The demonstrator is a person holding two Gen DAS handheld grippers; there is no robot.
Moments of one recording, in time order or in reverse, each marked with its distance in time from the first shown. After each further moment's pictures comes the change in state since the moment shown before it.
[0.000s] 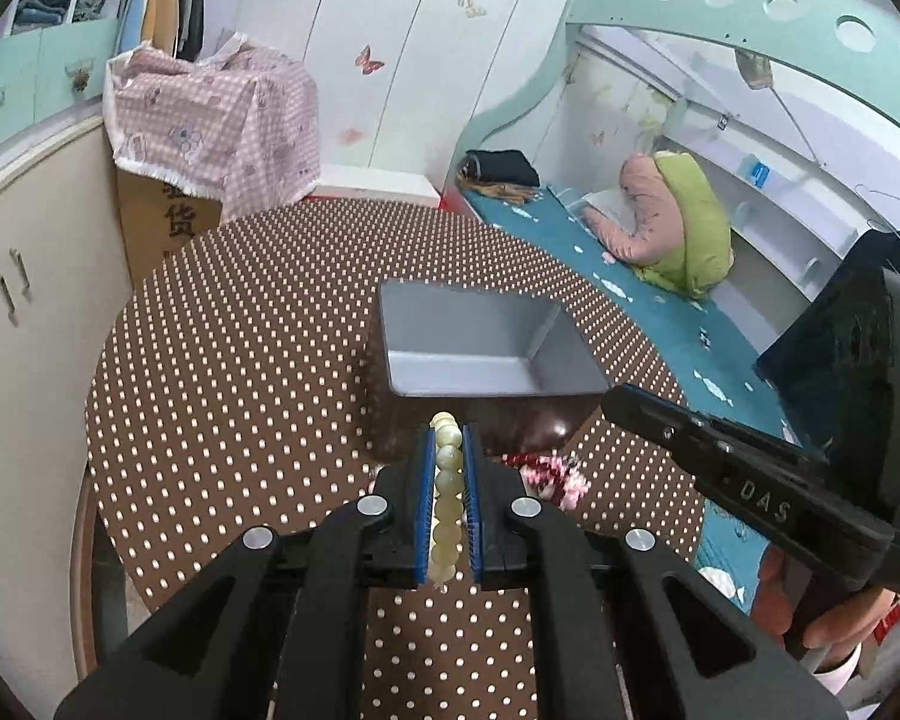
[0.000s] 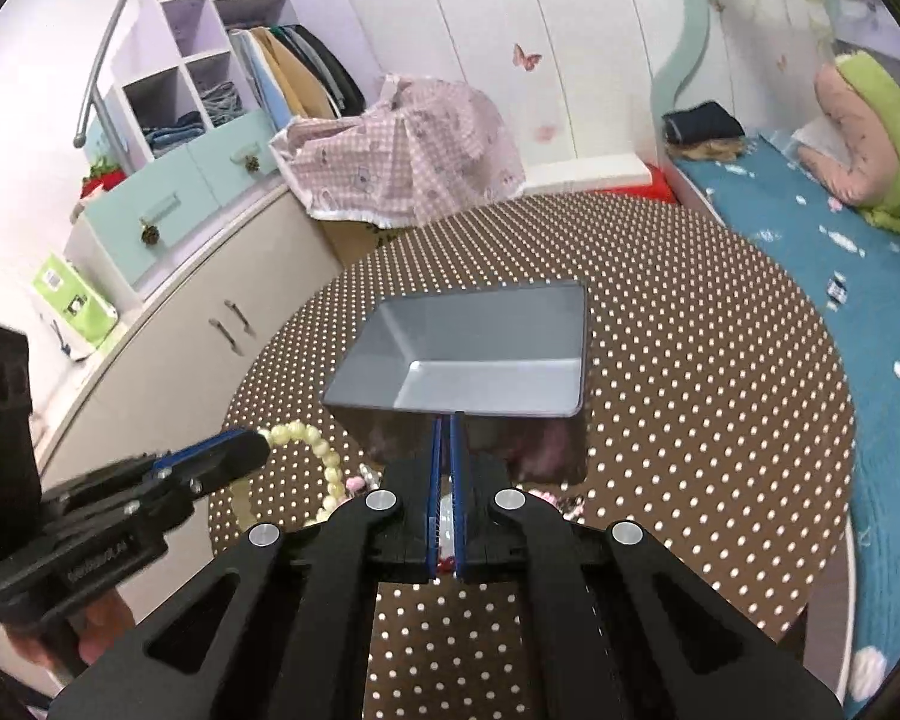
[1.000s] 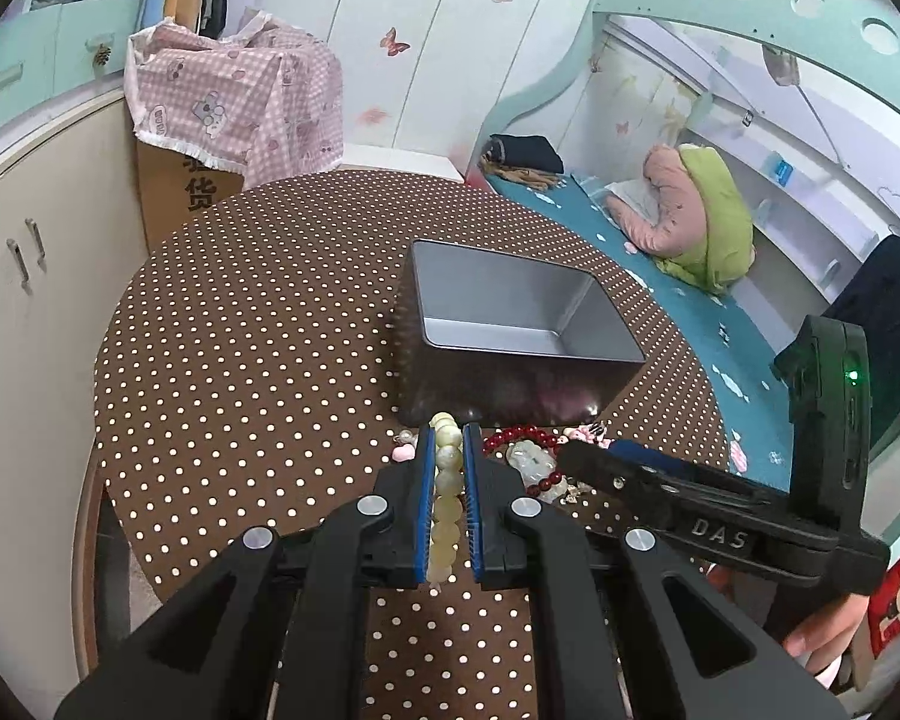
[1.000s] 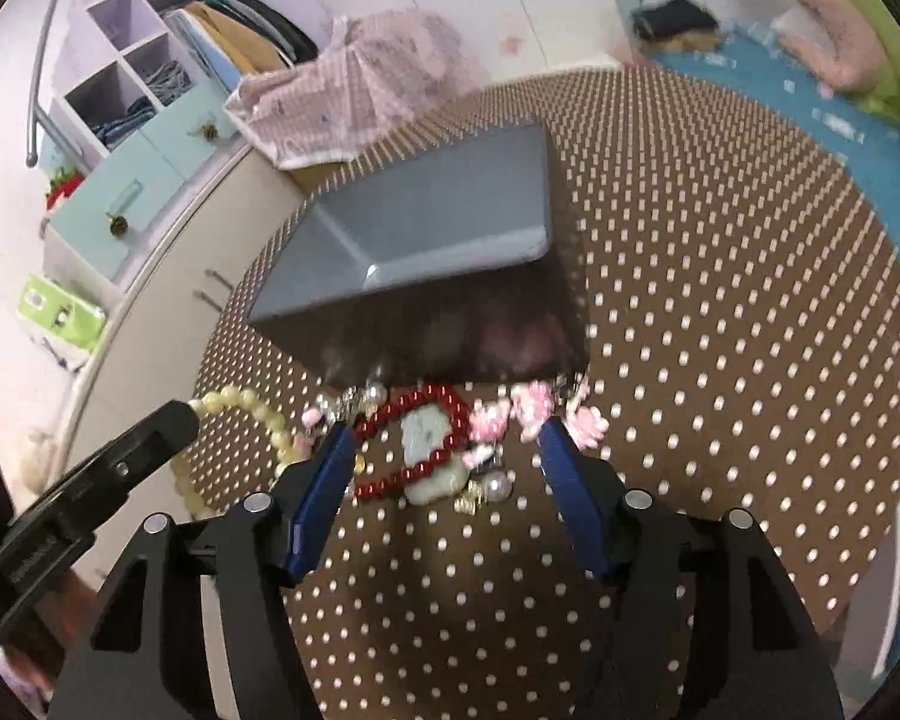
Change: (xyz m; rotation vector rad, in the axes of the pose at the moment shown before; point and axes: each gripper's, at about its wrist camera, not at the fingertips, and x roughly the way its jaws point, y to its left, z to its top) left arm 0.010 0.008 -0.021 -0.046 0.044 0.039; right arm 0.058 -0.021 -0.035 0.150 0.171 0.001
